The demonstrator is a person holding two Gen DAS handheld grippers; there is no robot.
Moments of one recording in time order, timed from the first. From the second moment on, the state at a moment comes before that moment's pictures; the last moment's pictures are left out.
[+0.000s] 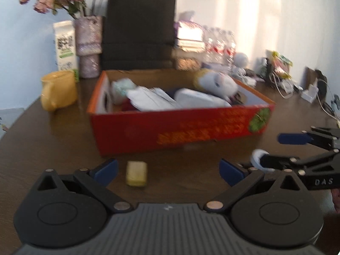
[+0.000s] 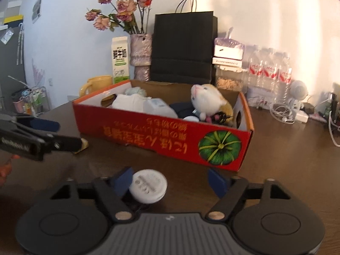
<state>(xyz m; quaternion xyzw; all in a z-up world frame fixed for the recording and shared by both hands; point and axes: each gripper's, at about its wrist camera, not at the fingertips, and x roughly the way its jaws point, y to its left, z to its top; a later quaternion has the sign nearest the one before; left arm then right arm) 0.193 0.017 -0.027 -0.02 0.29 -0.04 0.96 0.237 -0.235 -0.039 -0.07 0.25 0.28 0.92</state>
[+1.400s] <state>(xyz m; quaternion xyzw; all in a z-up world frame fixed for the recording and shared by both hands) 0.216 -0.034 -0.055 0.02 0.34 -0.07 0.94 0.266 -0.288 -0.048 0.11 0.28 0.34 0.89</state>
